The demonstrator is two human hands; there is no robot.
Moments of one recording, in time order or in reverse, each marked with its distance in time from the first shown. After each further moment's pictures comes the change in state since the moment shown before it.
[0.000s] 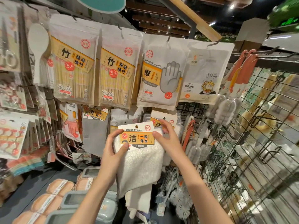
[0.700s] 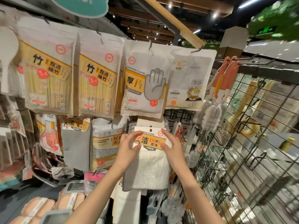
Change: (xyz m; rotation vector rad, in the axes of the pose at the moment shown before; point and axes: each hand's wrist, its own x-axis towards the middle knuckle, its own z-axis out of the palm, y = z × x) left_hand 0.068 -0.026 0.080 0.356 -0.256 0.096; right_hand 0.014 0.040 -0.050 -0.122 0.202 0.042
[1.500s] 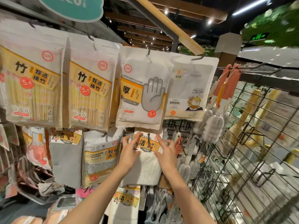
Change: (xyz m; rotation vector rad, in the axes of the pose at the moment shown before) left_hand 0.071 -0.044 0.031 0.073 -0.052 -0.086; right_hand 0.059 0.033 0.028 -0.508 0.062 0.070
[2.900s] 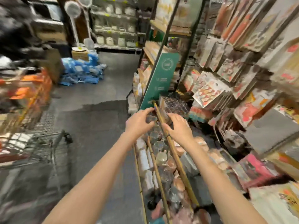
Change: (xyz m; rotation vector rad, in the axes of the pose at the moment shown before) left_hand -0.513 0.001 -0.296 0.857 0.770 -0.854; right_hand -0.394 -0.274 0.167 0.098 -0.812 -1.267
